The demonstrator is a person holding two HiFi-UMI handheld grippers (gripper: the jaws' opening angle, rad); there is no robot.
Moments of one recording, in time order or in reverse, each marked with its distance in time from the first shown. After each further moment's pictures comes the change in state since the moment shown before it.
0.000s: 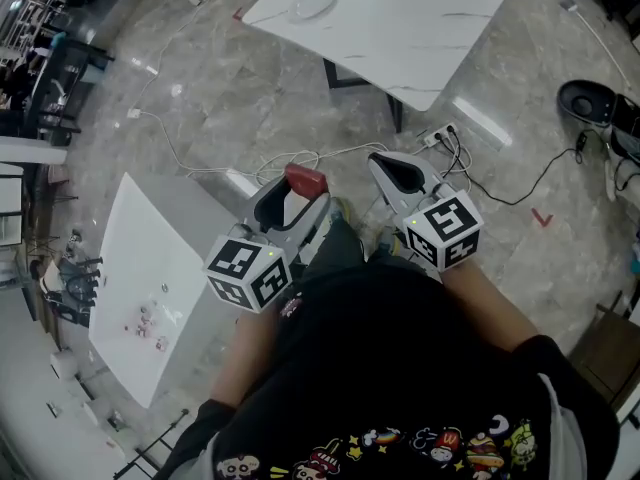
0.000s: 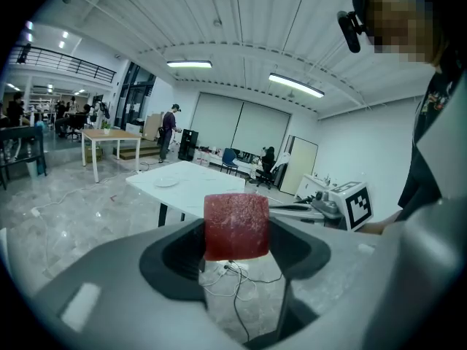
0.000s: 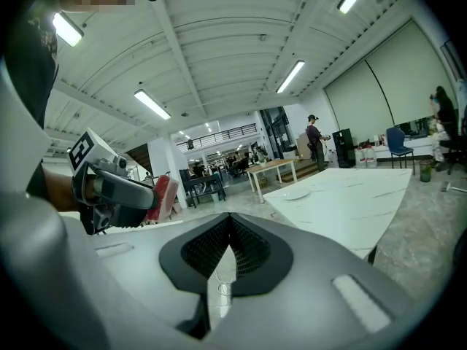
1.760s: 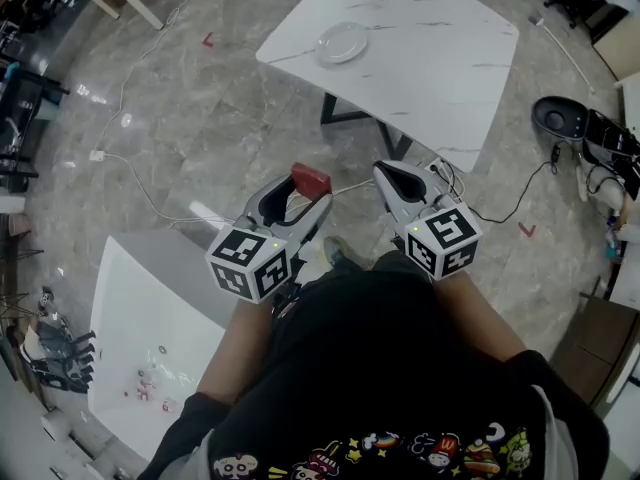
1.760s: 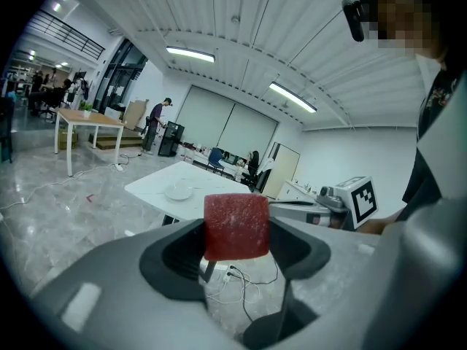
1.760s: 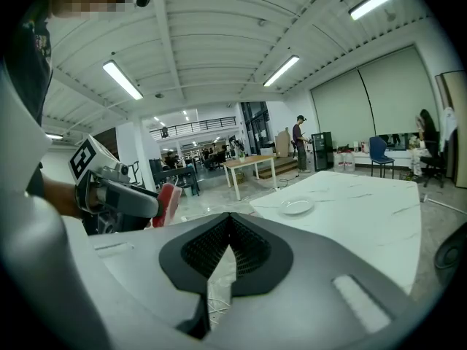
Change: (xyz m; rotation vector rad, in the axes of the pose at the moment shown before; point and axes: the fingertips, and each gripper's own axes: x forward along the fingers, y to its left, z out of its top) left arm 0.038 0.264 0.071 -0.034 0.018 -0.231; right arm 0.242 -0.001 0.072 0.005 0.068 -0.233
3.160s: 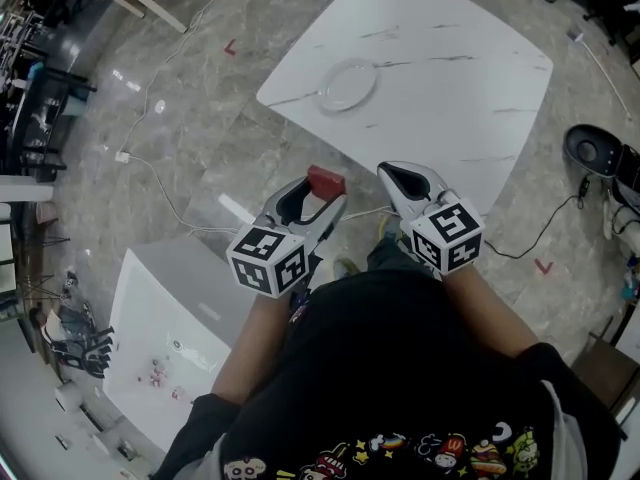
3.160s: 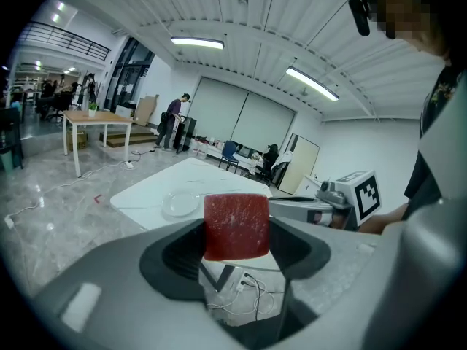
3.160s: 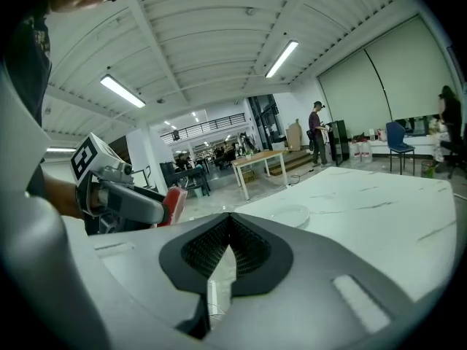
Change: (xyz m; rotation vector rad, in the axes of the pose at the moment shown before) left arm 0.168 0.043 0.067 -0.026 0.070 0.127; right arm 0.083 -0.162 0.041 0.029 0.025 0.145
